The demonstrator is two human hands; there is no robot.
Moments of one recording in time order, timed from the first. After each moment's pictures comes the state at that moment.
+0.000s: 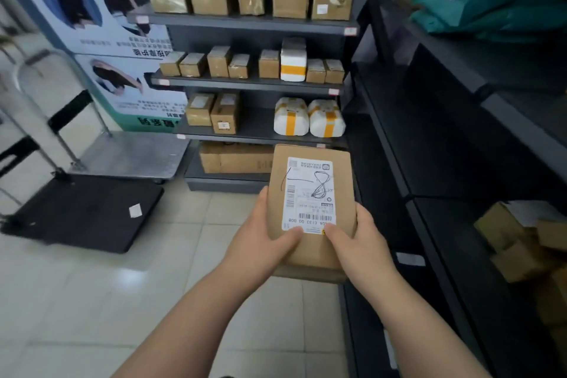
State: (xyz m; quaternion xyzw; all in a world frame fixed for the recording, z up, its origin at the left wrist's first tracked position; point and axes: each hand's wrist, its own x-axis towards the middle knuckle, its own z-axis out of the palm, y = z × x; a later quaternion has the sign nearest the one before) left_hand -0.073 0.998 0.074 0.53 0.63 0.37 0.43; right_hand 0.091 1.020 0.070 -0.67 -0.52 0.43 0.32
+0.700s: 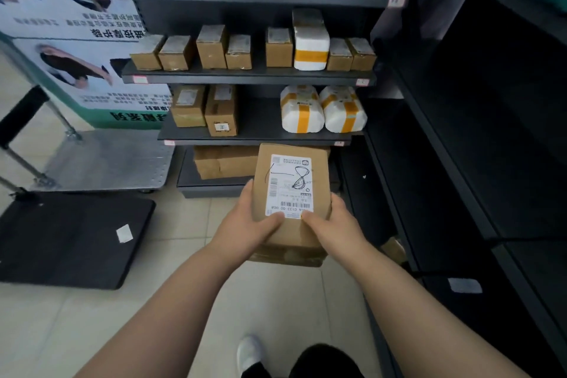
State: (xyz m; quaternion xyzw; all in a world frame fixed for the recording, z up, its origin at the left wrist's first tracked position) left_hand -0.239 1.244 -0.003 0.52 0.65 0.29 0.48; right_hand -0.070 1.254 0.001 -0.69 -0.49 0.48 0.24
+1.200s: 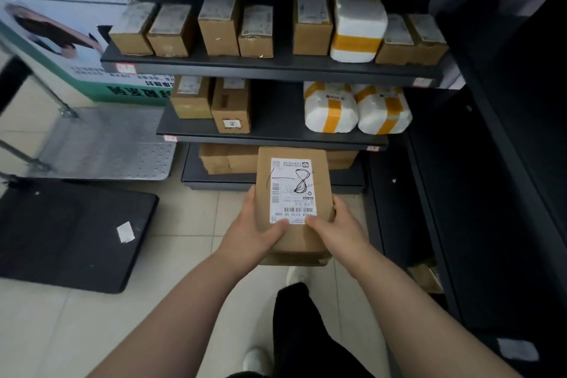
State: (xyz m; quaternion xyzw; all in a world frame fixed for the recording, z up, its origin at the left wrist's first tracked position) left_hand -0.289 1.420 -0.078 0.47 0.68 0.28 0.48; right_hand -0.123 1.449 -0.067 -0.69 -0.46 0.53 0.19
